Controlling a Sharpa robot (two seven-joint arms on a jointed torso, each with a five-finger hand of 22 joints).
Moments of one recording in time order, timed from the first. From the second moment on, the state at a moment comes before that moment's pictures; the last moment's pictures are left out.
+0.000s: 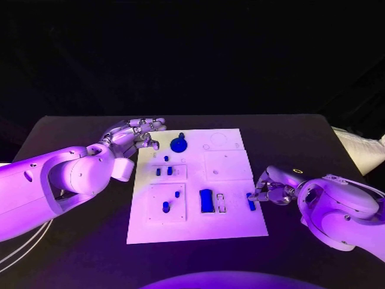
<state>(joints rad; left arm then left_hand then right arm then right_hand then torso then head) 1.17 -0.90 -0.04 1.59 0.13 -0.19 0.28 1.35 -0.12 0.46 0.01 0.11 1.00 0.19 0.13 0.07 1.10 0.11 0.19 0.07 1.23 0.03 1.08 0.58 0.17 1.27 0.12 0.52 0.80 0.92 -1.18 0.03 1.96 -1.57 -0.26 -0.58 1.34 0.06 -0.21 0.25 0.22 1.11 0.07 0.17 0.31 1.39 0.00 0.96 1.18 1.46 -0.07 1.46 1.31 0.06 1.47 0.04 1.42 1.31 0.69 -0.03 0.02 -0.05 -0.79</state>
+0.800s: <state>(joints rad) 1.17 -0.91 -0.04 1.59 0.13 -0.19 0.28 1.35 -0.12 0.46 0.01 0.11 1.00 0.19 0.13 0.07 1.10 0.11 0.19 0.07 1.23 0.03 1.08 0.58 0.17 1.27 0.12 0.52 0.80 0.90 -1.10 0.04 1.92 -1.68 -0.20 -0.58 1.43 0.05 -0.19 0.19 0.14 1.13 0.07 0.16 0.32 1.39 -0.01 0.95 1.18 1.47 -0.07 1.46 1.31 0.06 1.47 0.04 1.42 1.31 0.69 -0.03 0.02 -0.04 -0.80</state>
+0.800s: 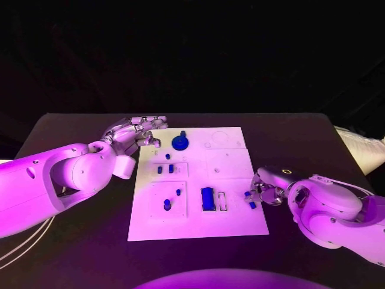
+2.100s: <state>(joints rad) 1.17 -0.90 -0.04 1.59 0.13 -0.19 0.28 1.35 -0.12 0.46 0.01 0.11 1.00 0.19 0.14 0.07 1.10 0.12 0.19 0.07 1.23 0.03 1.08 0.58 0.17 1.26 0.12 0.52 0.80 0.90 -1.08 0.03 1.96 -1.54 -0.31 -0.60 1.43 -0.02 0.15 0.19 0.33 1.13 0.07 0.10 0.30 1.39 -0.01 0.91 1.17 1.47 -0.08 1.47 1.31 0.06 1.47 0.03 1.42 1.31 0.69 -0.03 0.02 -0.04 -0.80</state>
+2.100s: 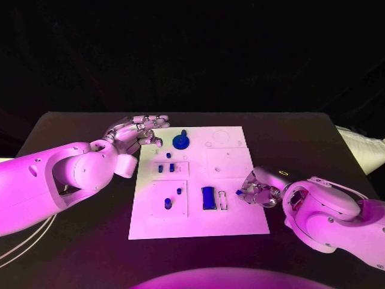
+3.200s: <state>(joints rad) 1.17 -0.90 -0.04 1.59 0.12 -0.18 0.28 1.35 -0.12 0.46 0.01 0.11 1.00 0.19 0.14 0.07 1.10 0.12 0.19 0.07 1.23 0.03 1.08 0.58 0.17 1.26 0.12 0.52 0.80 0.90 -0.98 0.03 1.92 -1.40 -0.32 -0.62 1.24 -0.07 0.19 0.24 0.39 1.19 0.05 0.12 0.35 1.42 -0.02 0.96 1.21 1.47 -0.08 1.48 1.31 0.06 1.47 0.03 1.43 1.31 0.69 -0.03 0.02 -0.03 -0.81</state>
